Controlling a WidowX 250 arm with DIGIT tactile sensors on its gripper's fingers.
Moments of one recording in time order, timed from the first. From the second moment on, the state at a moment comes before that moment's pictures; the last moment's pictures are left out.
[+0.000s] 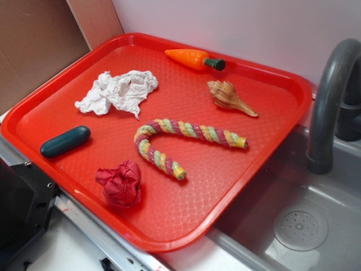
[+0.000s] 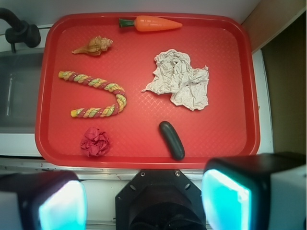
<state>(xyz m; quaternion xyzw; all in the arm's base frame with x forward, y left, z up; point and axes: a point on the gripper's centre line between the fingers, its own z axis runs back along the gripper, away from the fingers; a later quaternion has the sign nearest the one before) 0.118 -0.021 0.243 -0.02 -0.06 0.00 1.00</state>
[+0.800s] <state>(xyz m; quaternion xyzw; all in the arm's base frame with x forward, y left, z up) 0.198 -0.070 0.211 0.04 -0.04 -0.25 0.97</state>
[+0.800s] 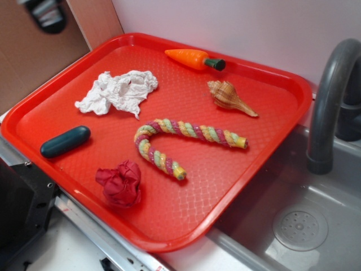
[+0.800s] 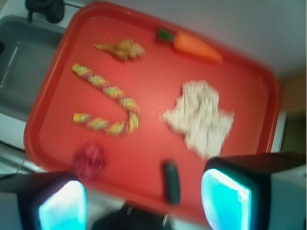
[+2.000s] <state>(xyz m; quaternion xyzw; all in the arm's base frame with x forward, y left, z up) 0.254 -0.110 0.045 0.10 0.11 -0.50 0.85</state>
